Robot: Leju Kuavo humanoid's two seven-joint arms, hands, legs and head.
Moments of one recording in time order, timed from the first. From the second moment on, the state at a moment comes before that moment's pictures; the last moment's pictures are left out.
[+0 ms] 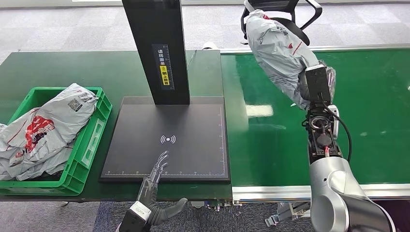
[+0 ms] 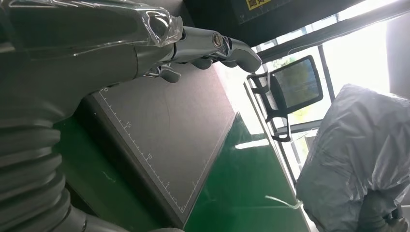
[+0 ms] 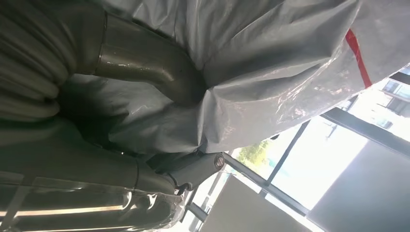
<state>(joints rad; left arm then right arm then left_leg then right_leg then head) 0.11 -0.19 -0.21 -1.30 -0.42 -0.04 -0.55 -0.85 -0.02 -0.23 -0.52 0.55 -0.19 -0.56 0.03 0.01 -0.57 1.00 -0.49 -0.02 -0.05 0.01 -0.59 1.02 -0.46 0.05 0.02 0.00</state>
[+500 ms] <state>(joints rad) 0.11 -0.19 -0.21 -1.30 -0.42 -0.04 -0.55 -0.85 -0.01 -0.23 -0.54 0.55 -0.19 -0.56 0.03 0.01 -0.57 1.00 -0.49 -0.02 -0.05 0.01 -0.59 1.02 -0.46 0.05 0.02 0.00</state>
